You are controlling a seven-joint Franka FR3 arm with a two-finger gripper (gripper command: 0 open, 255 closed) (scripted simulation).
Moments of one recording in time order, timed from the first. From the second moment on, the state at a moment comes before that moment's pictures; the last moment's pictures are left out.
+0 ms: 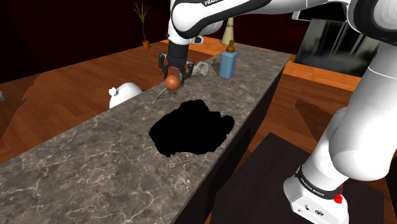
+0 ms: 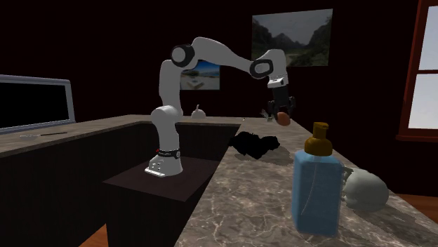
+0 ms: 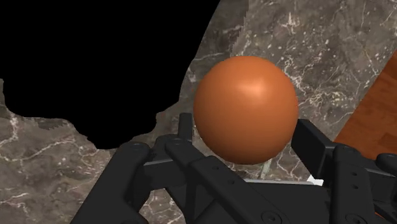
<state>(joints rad) 0.17 0.09 0.05 -1.85 0.07 2.12 1.22</state>
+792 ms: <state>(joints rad) 0.32 0.38 0.13 -1.45 -0.02 2.01 1.47</state>
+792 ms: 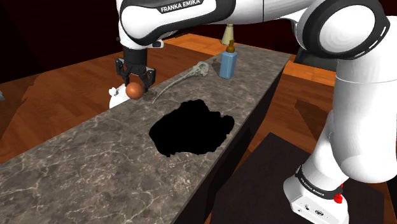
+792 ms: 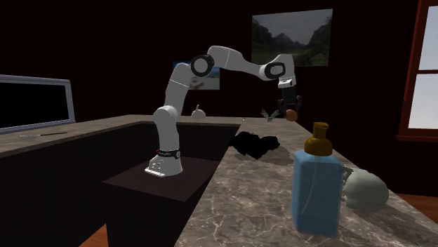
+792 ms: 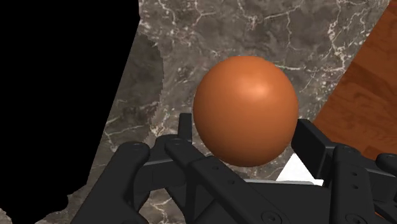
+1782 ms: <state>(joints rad) 0.40 0.55 0.13 -1.31 -0.07 2.05 1.56</state>
